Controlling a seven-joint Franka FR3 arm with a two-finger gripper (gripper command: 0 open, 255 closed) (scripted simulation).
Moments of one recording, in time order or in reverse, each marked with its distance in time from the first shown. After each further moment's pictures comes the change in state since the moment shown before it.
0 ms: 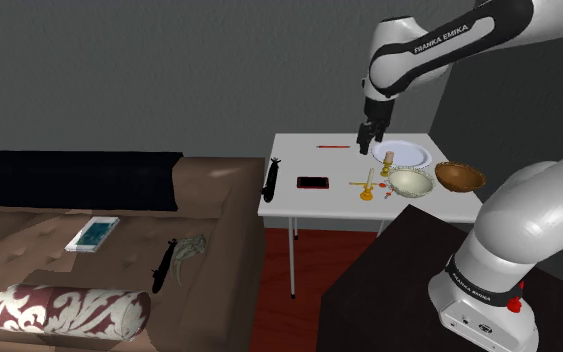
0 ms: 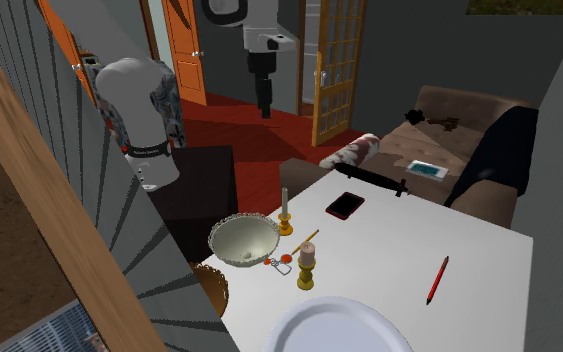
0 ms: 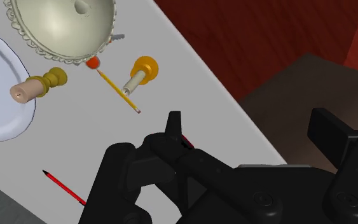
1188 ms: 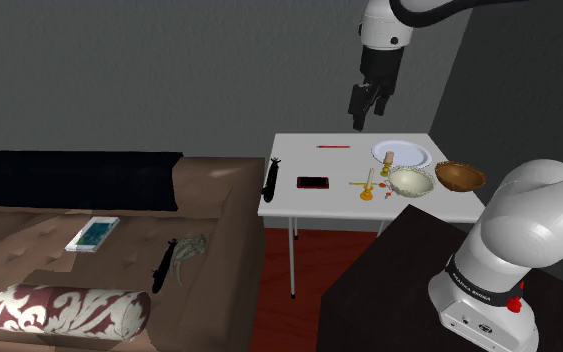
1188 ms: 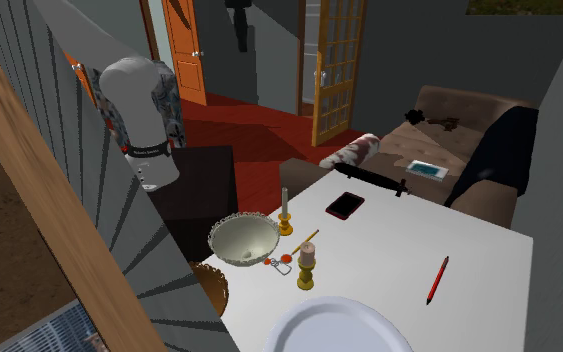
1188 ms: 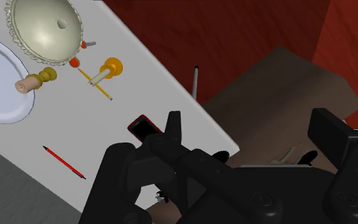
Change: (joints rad) arm 0.105 -0.302 0.243 0.165 0.126 -0.437 0.273
